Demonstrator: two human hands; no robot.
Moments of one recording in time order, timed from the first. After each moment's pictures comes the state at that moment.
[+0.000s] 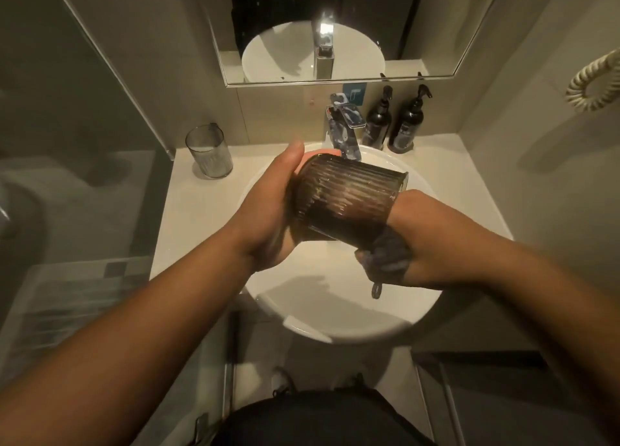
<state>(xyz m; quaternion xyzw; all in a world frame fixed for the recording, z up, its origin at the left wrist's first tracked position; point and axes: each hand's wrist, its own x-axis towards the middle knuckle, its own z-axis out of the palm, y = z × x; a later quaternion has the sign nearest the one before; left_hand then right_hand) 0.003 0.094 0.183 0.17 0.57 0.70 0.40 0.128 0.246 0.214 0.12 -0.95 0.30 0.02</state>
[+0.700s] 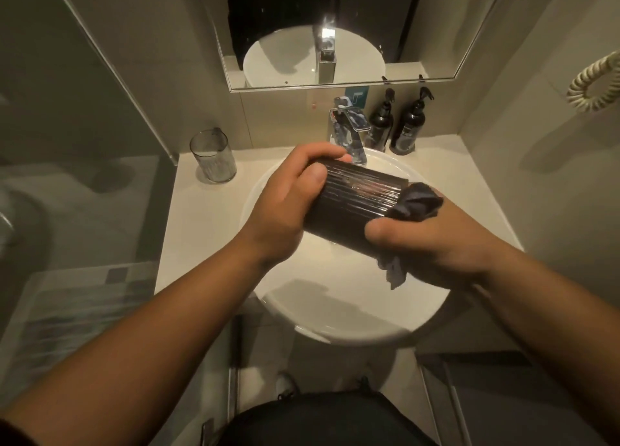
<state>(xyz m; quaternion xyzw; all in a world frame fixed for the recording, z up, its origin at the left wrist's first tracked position) -0.003 0.087 0.174 0.34 0.61 0.68 0.23 0.124 0.227 0.218 -0.07 -0.64 0.77 -0.04</state>
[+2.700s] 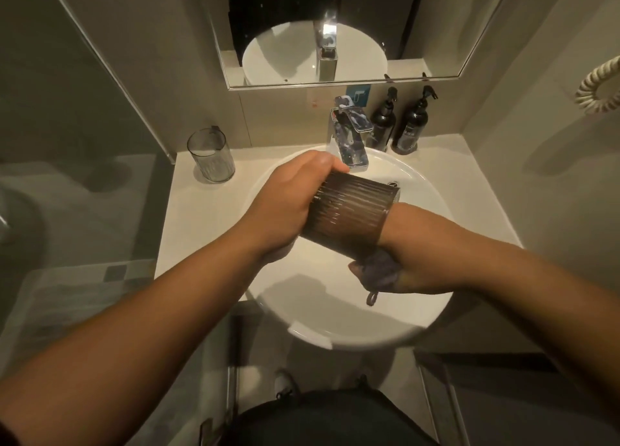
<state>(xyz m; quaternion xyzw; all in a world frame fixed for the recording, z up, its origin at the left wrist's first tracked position) -0.015 0.102 0.181 0.28 0.66 0.63 0.29 0.107 0.236 0.204 0.15 -0.96 0.24 -0.02</state>
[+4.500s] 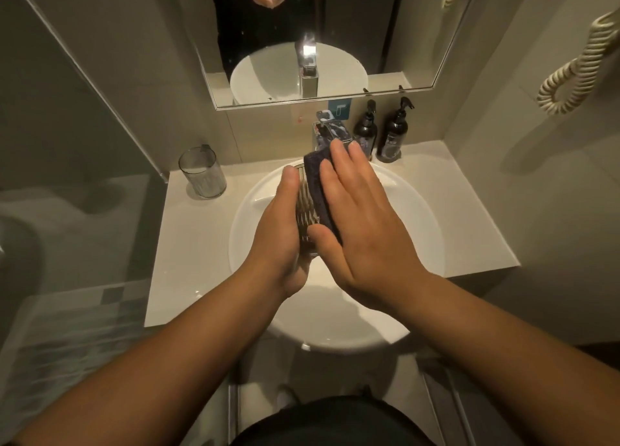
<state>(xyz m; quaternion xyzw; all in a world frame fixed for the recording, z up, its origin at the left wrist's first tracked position) 0.023 0.114 0.171 0.05 0.53 0.76 0.37 0.105 0.199 0.181 -0.06 -0.96 0.17 0.23</state>
